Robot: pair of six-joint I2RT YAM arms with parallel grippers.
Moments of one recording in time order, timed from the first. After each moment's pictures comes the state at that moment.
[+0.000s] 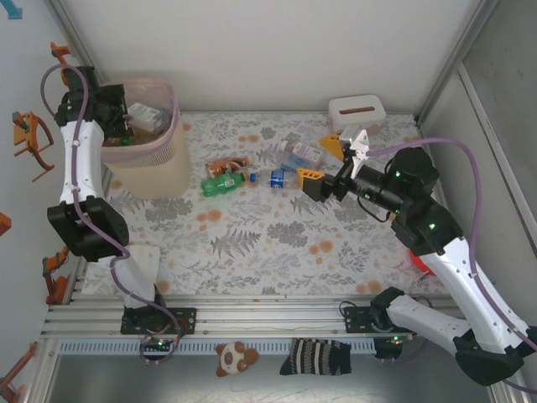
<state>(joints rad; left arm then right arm) 0.16 1.83 1.97 -0.84 0.13 -1.49 0.59 0.92 1.21 -0.32 -0.43 0.01</state>
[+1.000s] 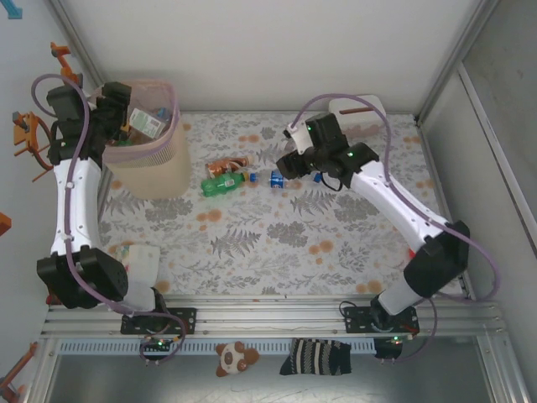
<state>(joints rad) 0.16 1.45 1.54 -0.50 0.35 -1.09 0.58 1.59 1.50 -0.68 -0.11 -0.09</state>
